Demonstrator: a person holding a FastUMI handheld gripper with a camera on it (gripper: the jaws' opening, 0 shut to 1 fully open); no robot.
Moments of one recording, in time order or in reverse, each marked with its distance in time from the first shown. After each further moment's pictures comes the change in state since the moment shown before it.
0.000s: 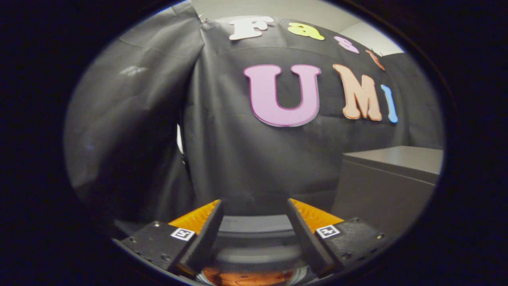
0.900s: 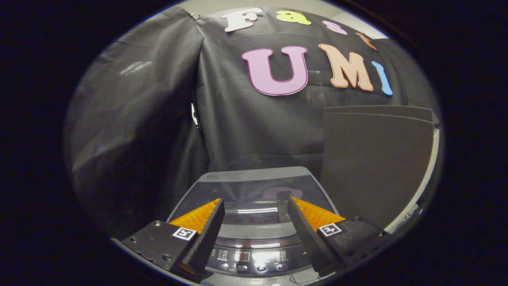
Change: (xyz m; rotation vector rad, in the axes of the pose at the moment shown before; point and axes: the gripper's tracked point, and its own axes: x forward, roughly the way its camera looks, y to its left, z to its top) arm -0.107 -0.008 -0.058 0.075 0.089 0.104
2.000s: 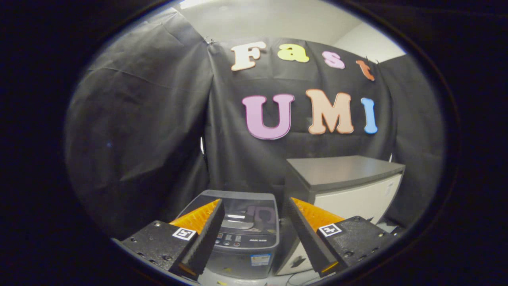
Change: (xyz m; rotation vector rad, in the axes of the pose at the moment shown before) arm -0.184 -0.081 0.099 -0.127 -0.207 0.003
